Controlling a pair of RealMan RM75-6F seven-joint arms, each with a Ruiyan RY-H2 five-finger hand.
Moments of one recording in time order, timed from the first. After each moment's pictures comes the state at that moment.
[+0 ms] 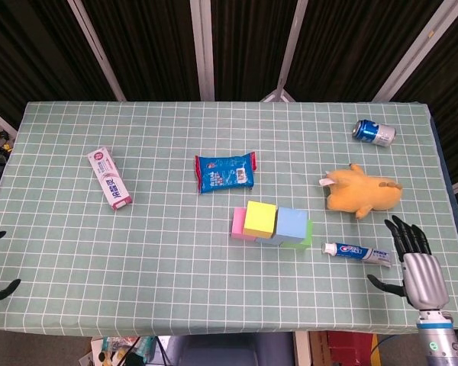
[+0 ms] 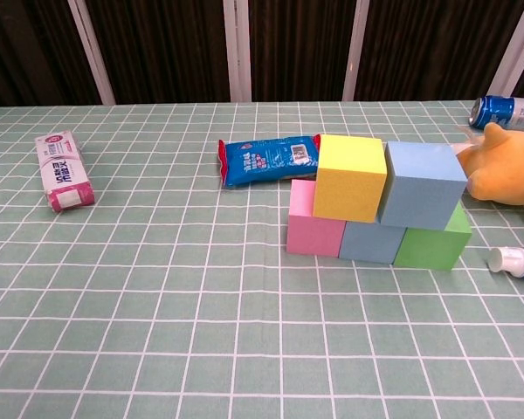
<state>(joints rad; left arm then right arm) 0.04 -1.07 -0.03 -1.78 1.48 1.60 0.18 0.09 -1.17 0.06 -1.73 -1.50 1.45 0.03</state>
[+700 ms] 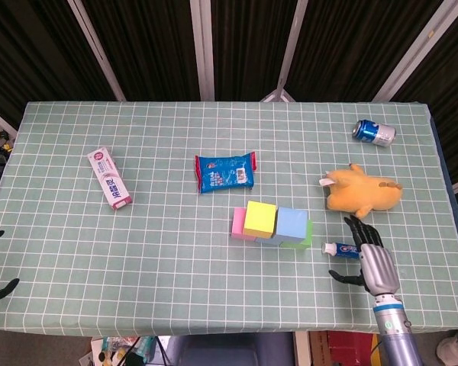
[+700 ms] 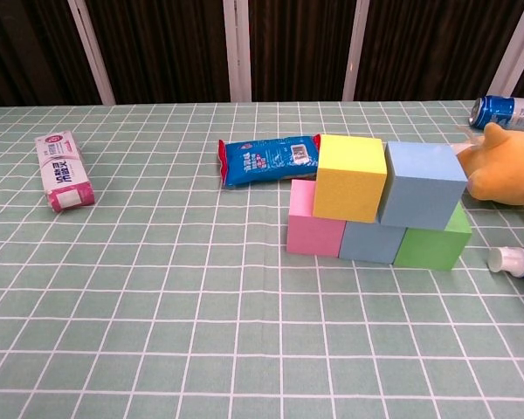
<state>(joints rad) 0.04 -1.07 -0.04 -1.78 1.48 1.61 0.17 0.18 -1.33 0.12 -1.82 -1.29 1.30 -0.11</state>
